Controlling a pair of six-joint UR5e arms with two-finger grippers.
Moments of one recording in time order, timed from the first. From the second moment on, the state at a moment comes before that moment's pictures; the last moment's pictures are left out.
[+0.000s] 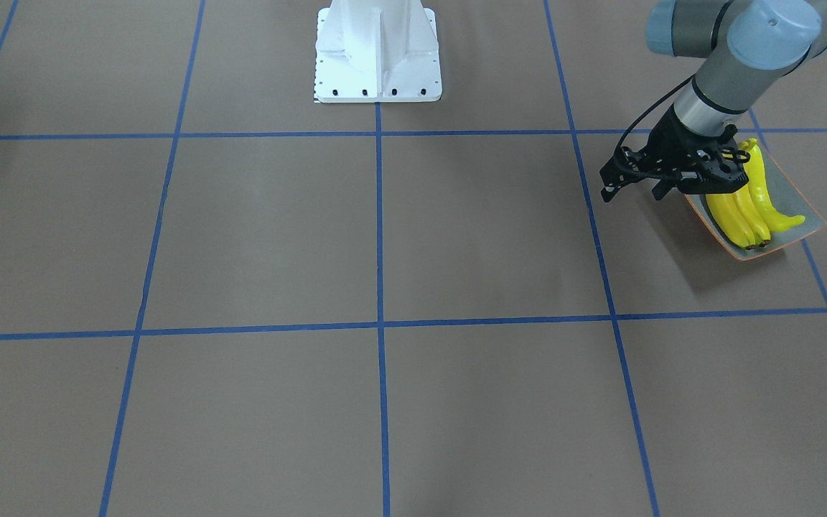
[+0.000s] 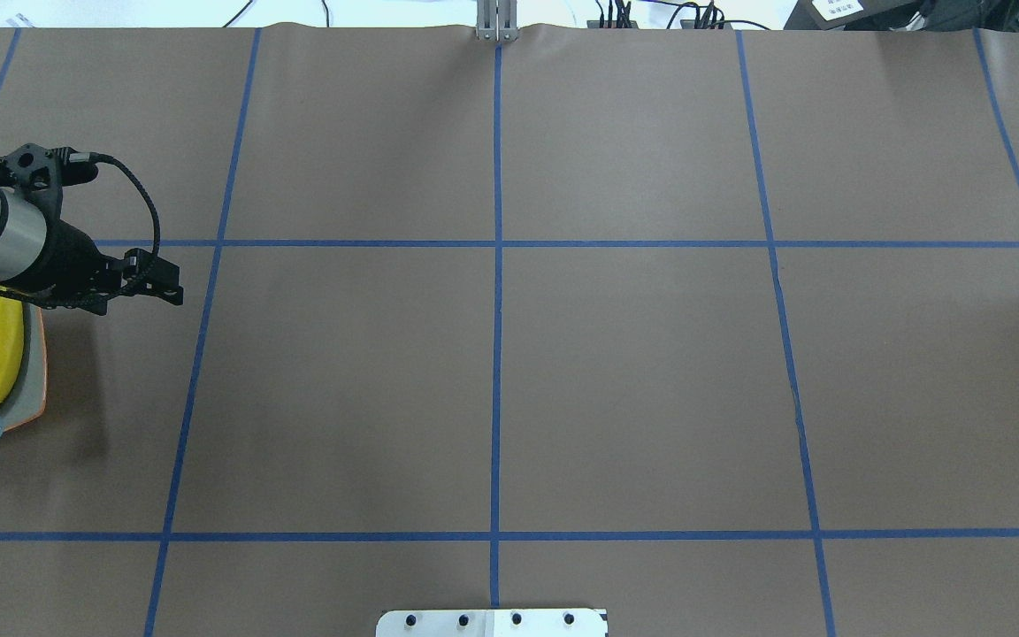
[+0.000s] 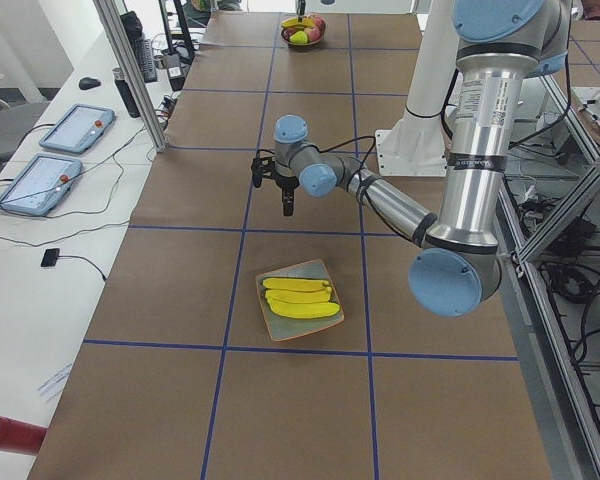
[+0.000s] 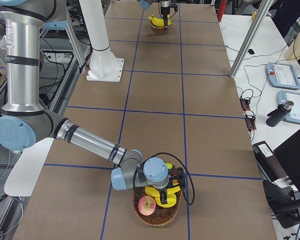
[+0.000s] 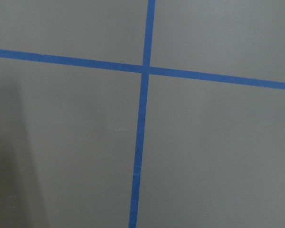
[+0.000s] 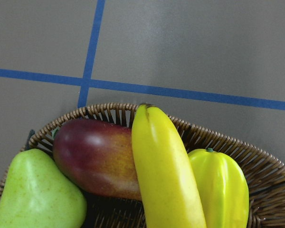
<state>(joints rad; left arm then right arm) -0.86 -1.68 -1.96 -1.84 -2.13 -1.07 1.57 -1.65 1.23 -0.91 2.37 0.06</state>
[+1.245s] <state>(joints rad) -0.86 -1.68 -1.97 -1.84 -2.12 -1.07 1.57 -1.64 1.19 -0.91 2.37 0.06</state>
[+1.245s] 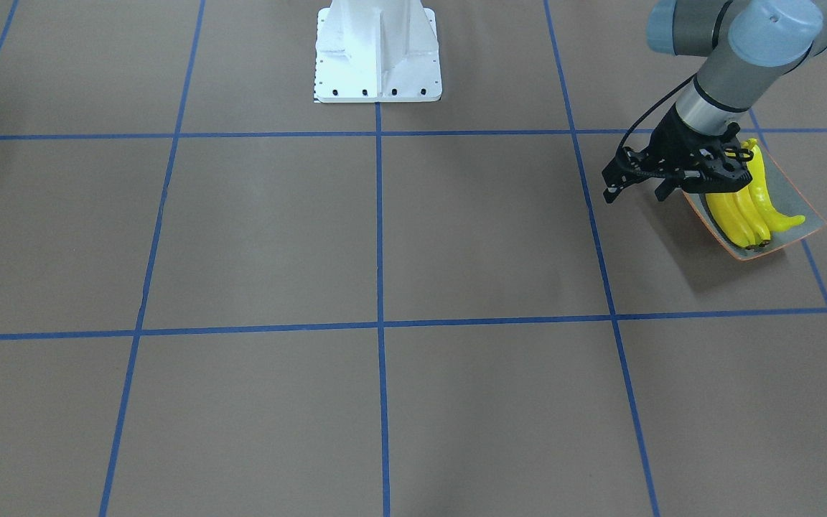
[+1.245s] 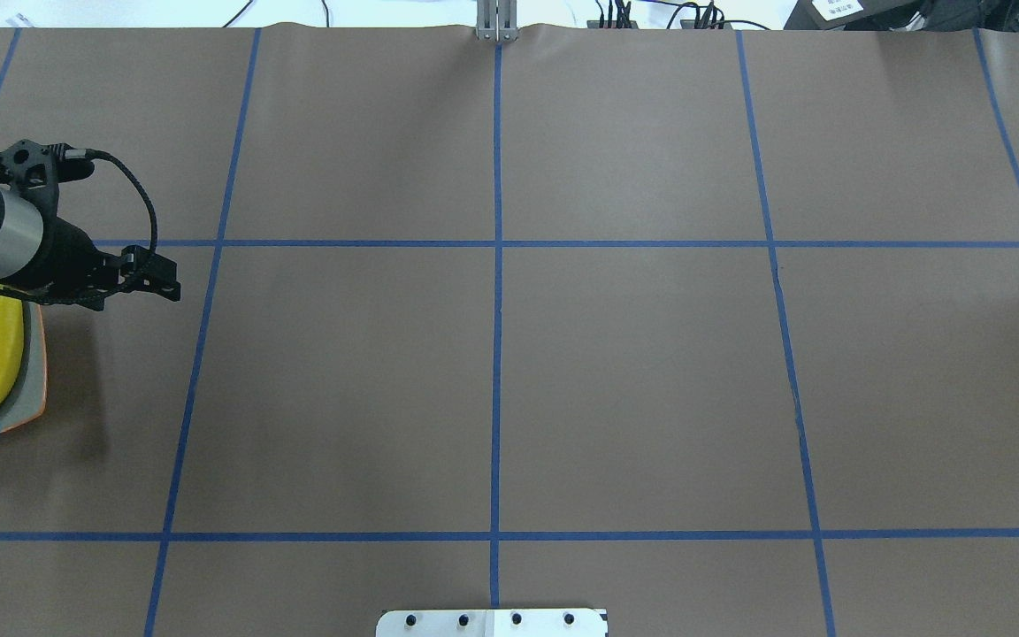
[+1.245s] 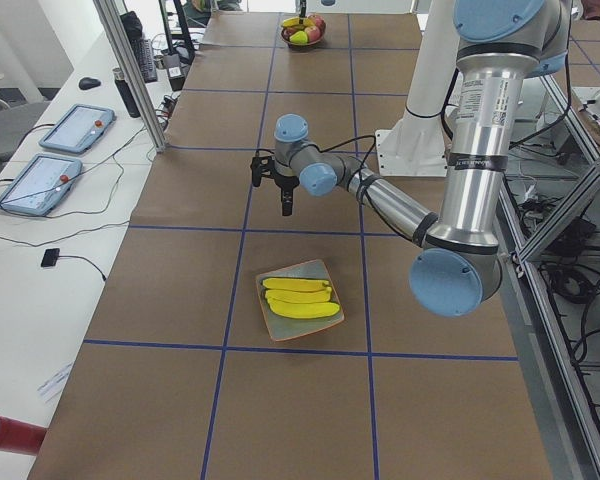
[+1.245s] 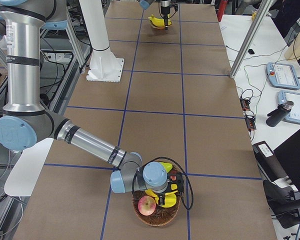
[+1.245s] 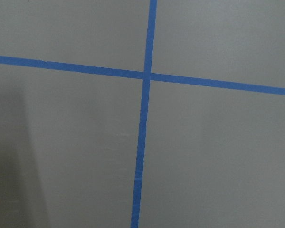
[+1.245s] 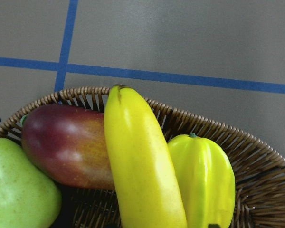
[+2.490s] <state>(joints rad) -0.86 -1.68 -1.96 -1.84 -2.11 -1.08 1.68 -1.64 1.26 -0.93 2.44 -0.03</state>
